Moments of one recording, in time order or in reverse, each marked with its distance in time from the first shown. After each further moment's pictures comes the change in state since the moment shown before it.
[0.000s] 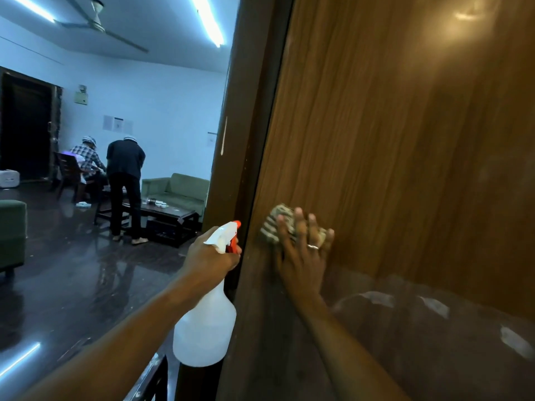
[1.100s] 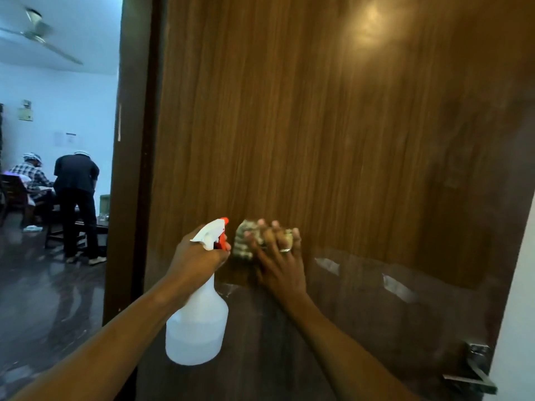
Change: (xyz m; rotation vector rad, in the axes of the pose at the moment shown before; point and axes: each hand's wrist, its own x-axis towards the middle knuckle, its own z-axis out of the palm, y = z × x) left_hand -0.064 0.026 0.169 0.044 -0.053 0.077; right_hand -0.094 0.162 -0.037 0.021 -0.086 -0.185
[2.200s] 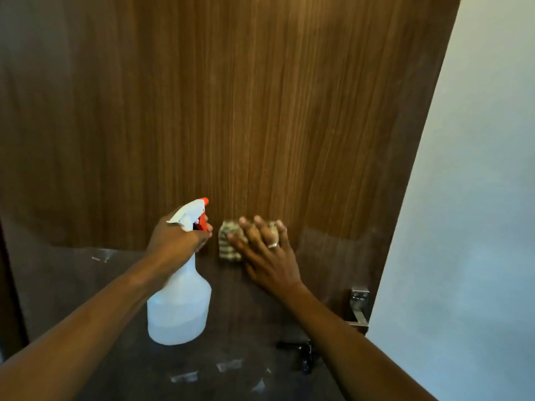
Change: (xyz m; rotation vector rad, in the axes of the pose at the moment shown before) left_hand -0.040 0.055 0.213 0.069 -0.088 -0.029; right_hand -0.152 0.191 -0.053 -0.035 -0.042 -0.109
